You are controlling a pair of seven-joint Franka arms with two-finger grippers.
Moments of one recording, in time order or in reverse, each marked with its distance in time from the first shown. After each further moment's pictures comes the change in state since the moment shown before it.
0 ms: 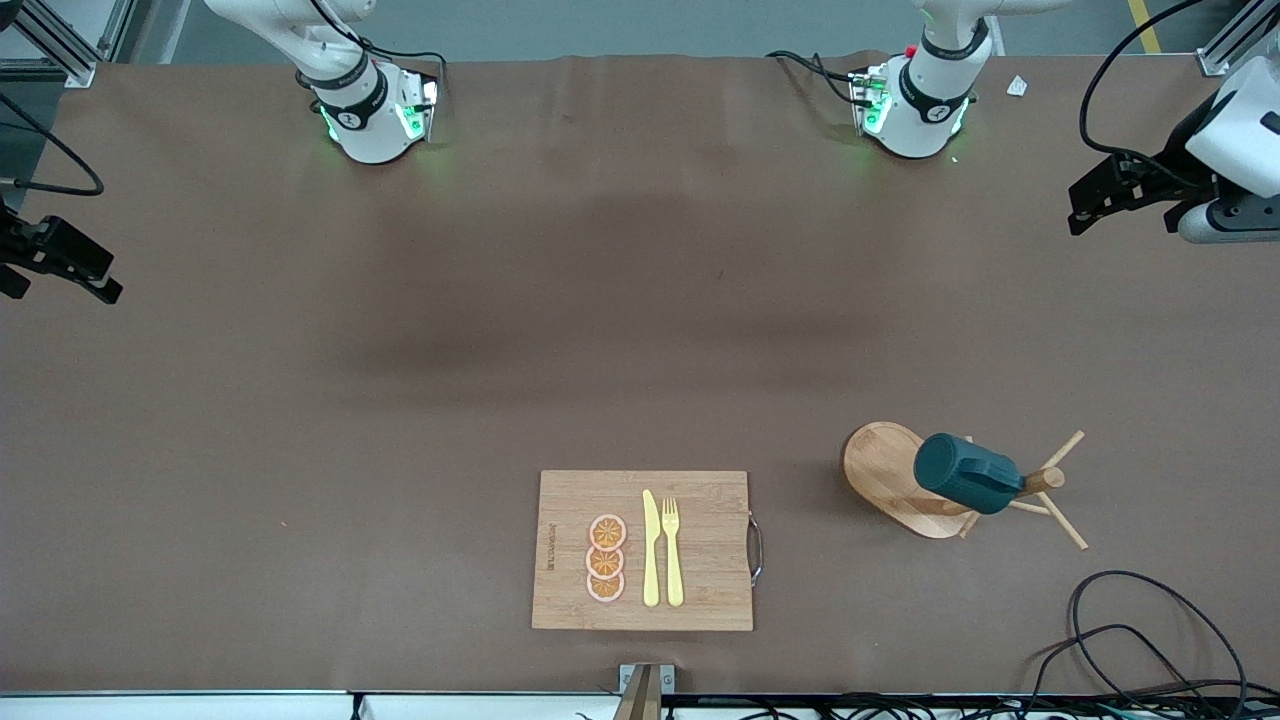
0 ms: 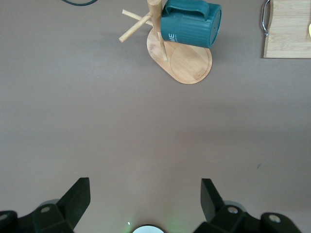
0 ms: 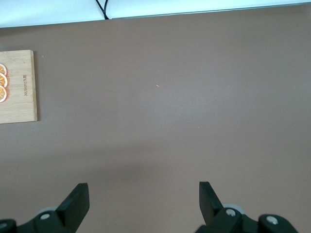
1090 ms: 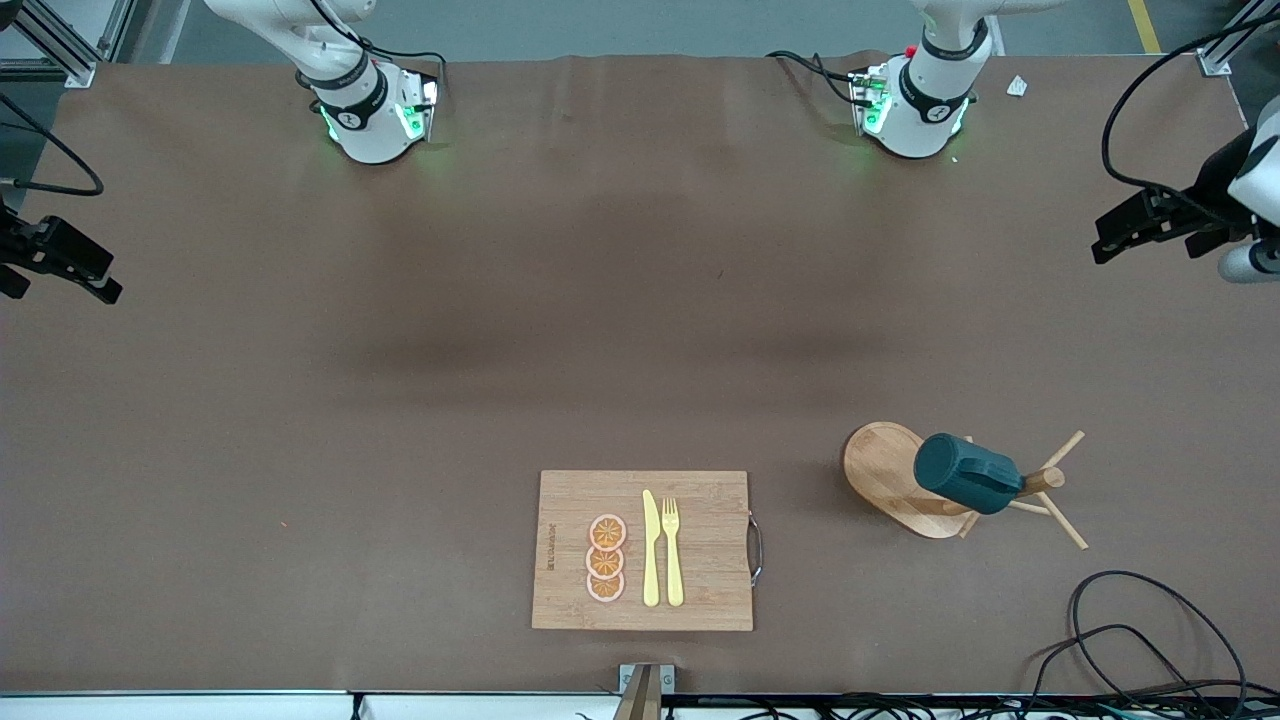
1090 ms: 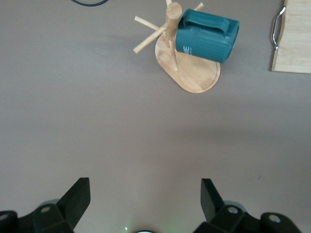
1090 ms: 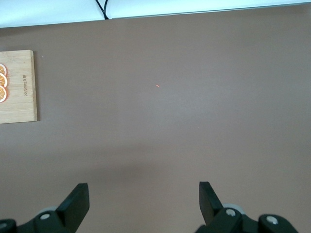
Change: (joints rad) left arm 0.045 0.102 0.006 0.080 -0.008 0.011 -0.018; right arm 0.000 0.000 0.000 0.000 0.000 0.000 0.000
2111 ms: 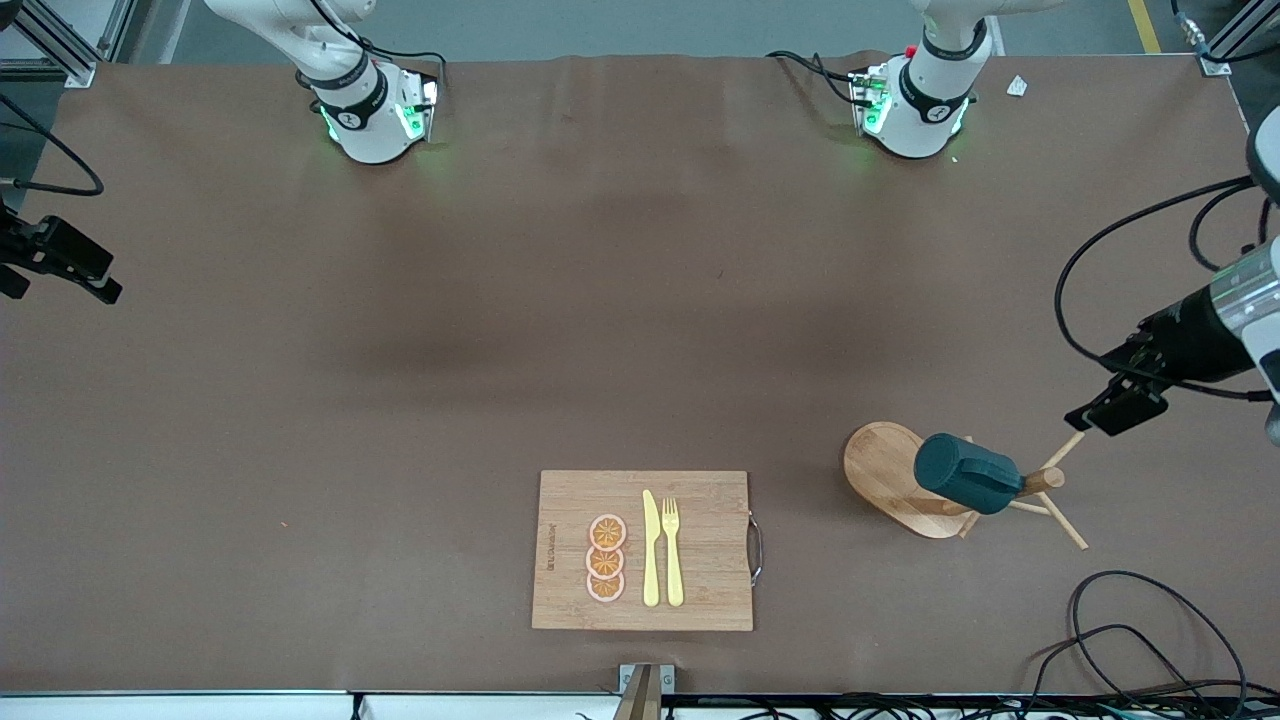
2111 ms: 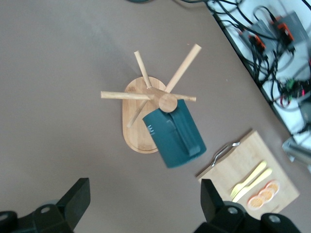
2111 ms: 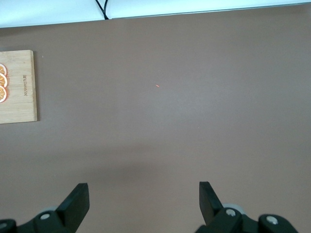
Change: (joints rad) left arm 0.016 0.234 -0.010 0.051 -0.155 0.331 -0.813; right arm 0.000 0.000 0.000 0.000 0.000 0.000 0.000
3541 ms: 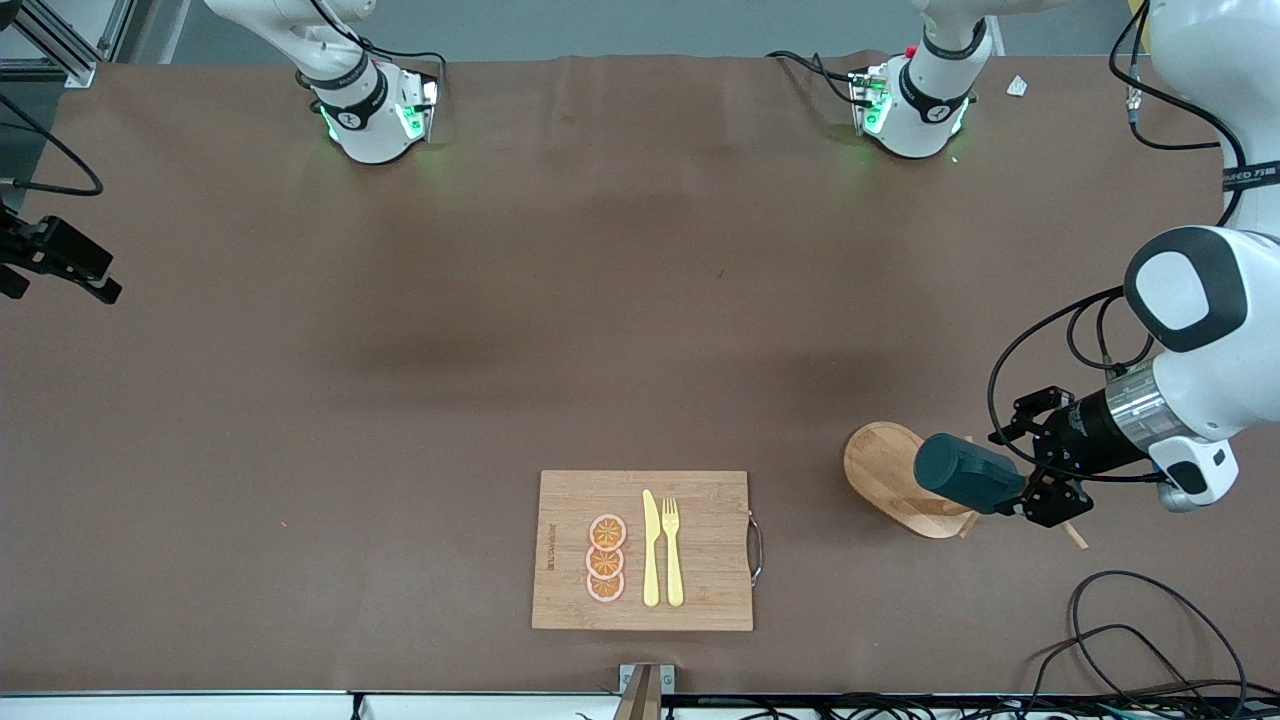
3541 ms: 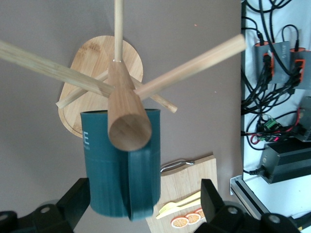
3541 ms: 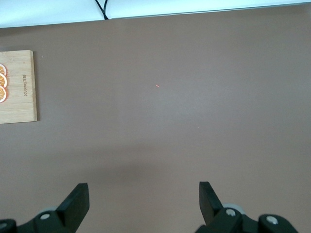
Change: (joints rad) left arm -0.007 0.175 -0.004 -0.078 -0.227 0.306 -0.252; right arm -0.001 0.000 0.000 0.000 0.000 0.000 0.000
